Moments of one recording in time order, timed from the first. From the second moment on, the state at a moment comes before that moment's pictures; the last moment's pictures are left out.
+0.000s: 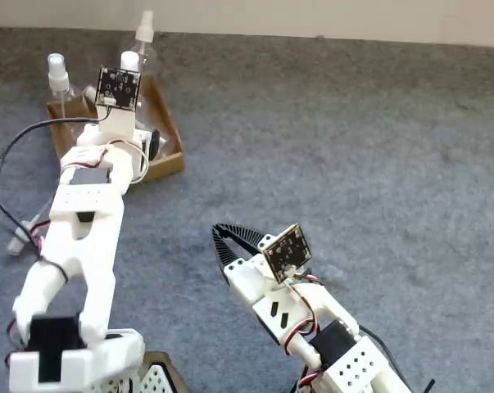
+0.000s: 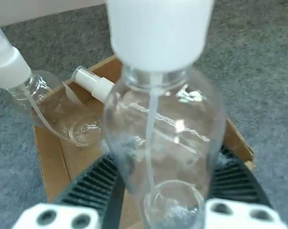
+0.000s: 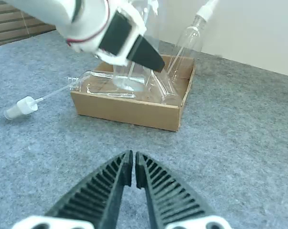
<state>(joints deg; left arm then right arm) -10.0 -11.8 37.1 20.5 -7.4 -41.9 -89.9 96.0 13.8 0.1</state>
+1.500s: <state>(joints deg) -13.1 11.1 43.6 -16.6 4.5 -41.9 -89.9 96.0 13.8 0.1</state>
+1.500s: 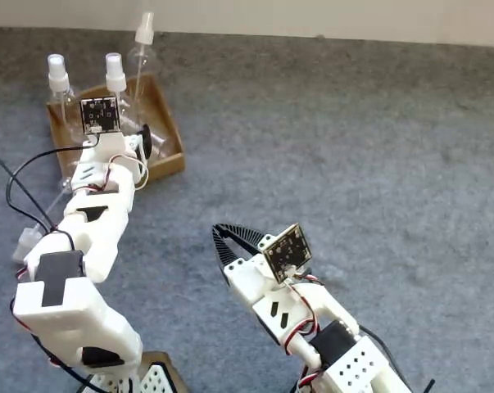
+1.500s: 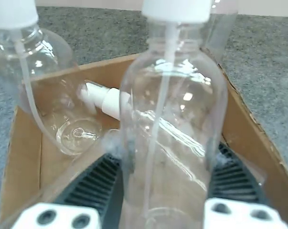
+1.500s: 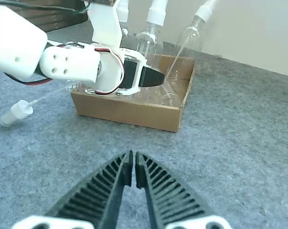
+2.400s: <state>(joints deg) -12.8 11.4 59.3 -43.8 8.5 -41.9 -89.9 96.0 16.0 0.1</state>
